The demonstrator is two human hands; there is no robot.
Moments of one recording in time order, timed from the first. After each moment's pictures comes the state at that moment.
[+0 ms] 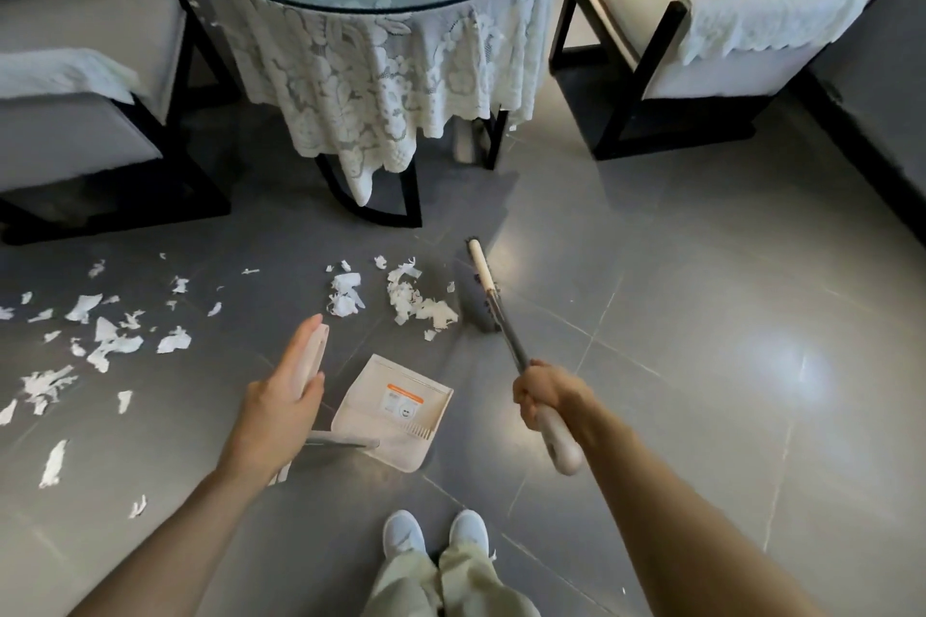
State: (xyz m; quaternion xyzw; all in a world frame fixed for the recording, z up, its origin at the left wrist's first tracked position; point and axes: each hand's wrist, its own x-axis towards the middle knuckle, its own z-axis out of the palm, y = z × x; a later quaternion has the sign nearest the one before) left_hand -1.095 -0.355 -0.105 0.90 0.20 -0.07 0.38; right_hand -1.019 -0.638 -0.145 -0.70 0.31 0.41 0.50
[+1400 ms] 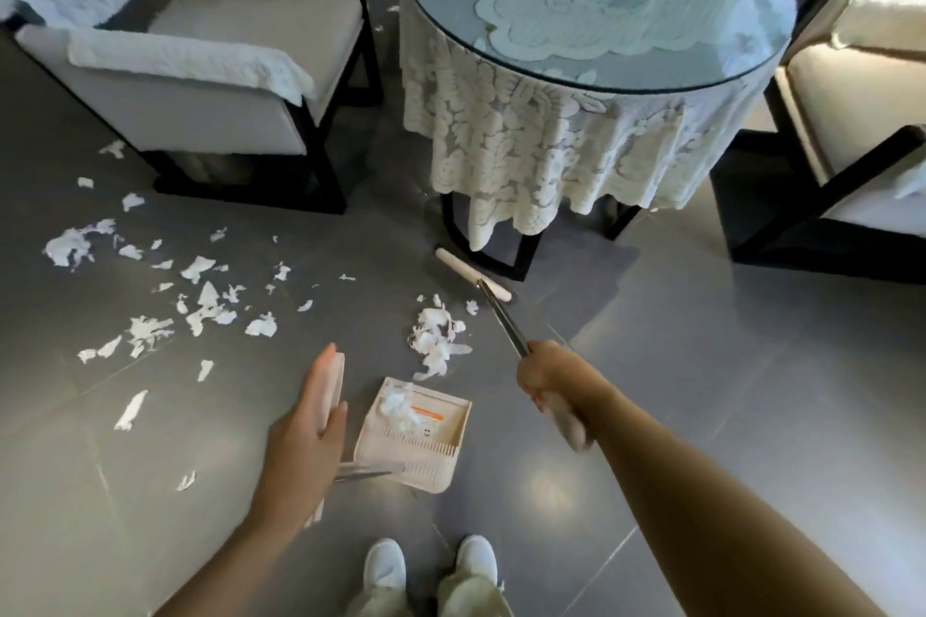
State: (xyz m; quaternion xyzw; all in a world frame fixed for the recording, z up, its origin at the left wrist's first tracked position) left_hand -1.041 -0.245 -0.131 0.85 0.34 0.07 0.41; right_hand -0.841 -0.436 -0.122 -0.86 0.00 0.47 0.21
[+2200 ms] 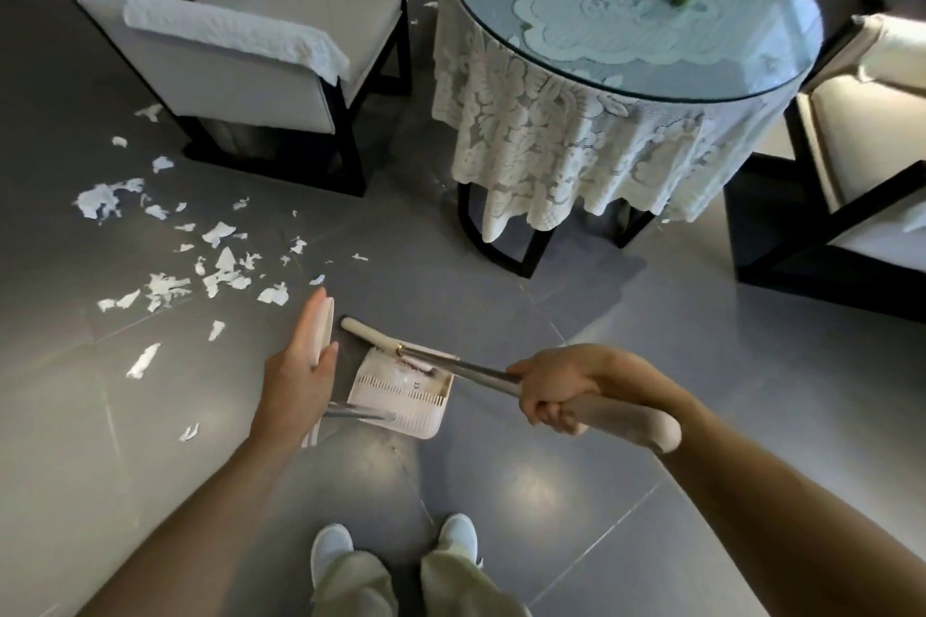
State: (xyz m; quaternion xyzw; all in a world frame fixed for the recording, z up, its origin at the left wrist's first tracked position) left_hand -1.046 -0.230 -0.129 0.83 0.37 0.11 0.41; right_hand -0.872 -0.441 -0.049 -0.72 -0.06 0.69 0.11
